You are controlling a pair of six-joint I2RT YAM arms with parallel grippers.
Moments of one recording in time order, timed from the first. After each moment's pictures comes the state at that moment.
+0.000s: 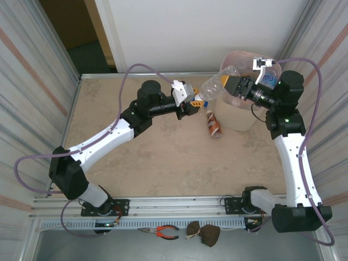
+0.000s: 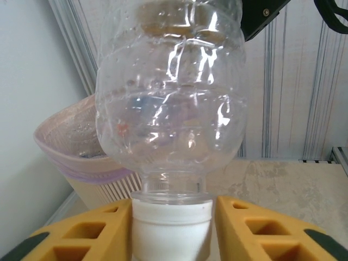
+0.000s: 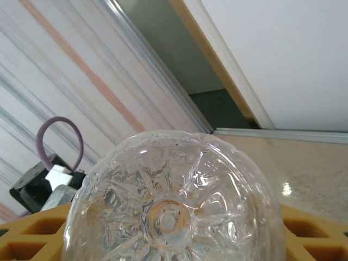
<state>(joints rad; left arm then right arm) -0.75 1.51 1.33 0.13 0.50 0.24 0.05 1.09 1.31 -0.22 -0.84 0.62</state>
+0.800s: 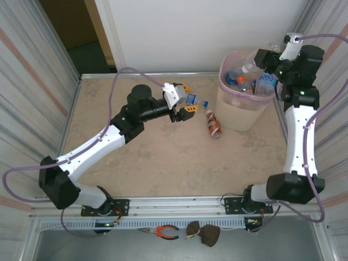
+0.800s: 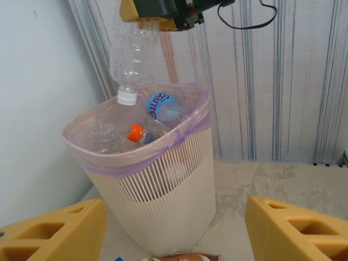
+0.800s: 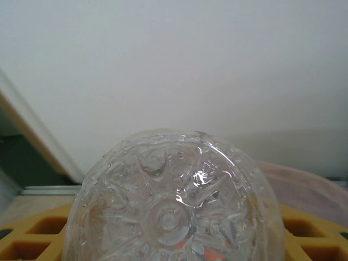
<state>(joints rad) -0.75 1.39 1.24 0.11 0.44 0.25 -0.19 1.40 1.66 -0.43 -0.37 0.18</state>
